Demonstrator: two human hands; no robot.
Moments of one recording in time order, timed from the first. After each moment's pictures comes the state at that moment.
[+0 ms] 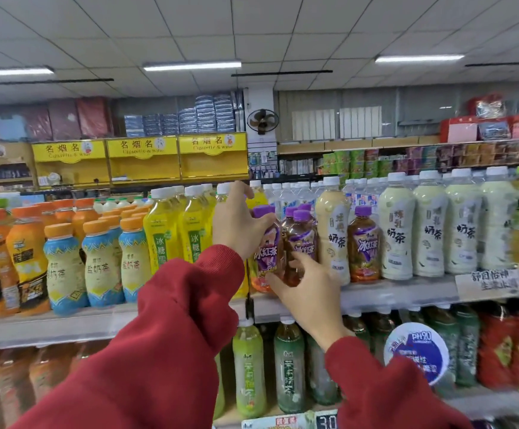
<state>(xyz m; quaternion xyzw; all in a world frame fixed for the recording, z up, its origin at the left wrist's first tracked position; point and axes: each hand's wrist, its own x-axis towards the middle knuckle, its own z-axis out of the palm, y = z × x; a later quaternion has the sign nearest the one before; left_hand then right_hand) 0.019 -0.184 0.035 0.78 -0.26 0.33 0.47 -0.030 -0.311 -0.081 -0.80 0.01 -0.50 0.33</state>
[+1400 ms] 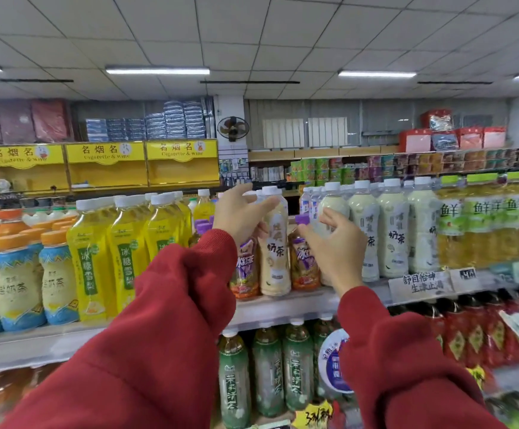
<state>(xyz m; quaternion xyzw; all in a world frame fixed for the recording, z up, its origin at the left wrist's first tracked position) 0.012 -0.295 0.059 0.71 -0.31 0.15 0.61 -0.065 -0.451 -0.010 -0.73 0.11 -0.57 0.36</state>
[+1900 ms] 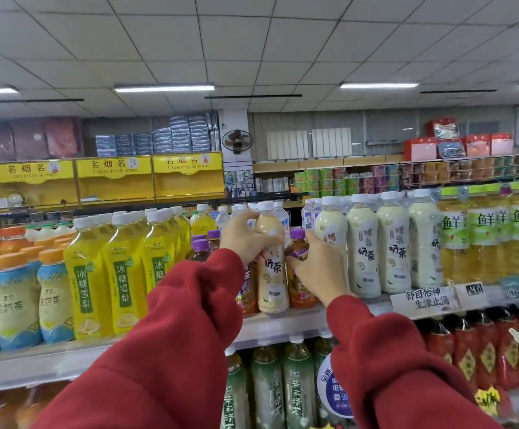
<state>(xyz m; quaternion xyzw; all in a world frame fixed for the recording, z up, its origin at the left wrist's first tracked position) 0.026 -0.314 0.048 0.77 -0.30 0.10 0.56 -0.030 -0.466 -0.016 -0.84 0.10 -0.48 0.26</state>
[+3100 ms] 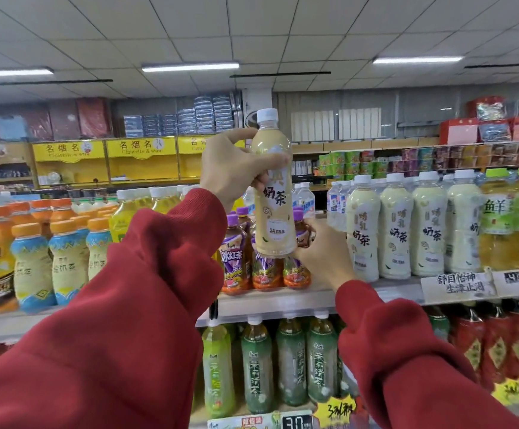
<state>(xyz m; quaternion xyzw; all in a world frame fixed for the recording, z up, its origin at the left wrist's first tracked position) -0.029 -0.239 0.118 0.63 -0.37 0.21 0.65 -0.019 -0.428 -0.028 -0.84 -0.02 -0.44 0.31</state>
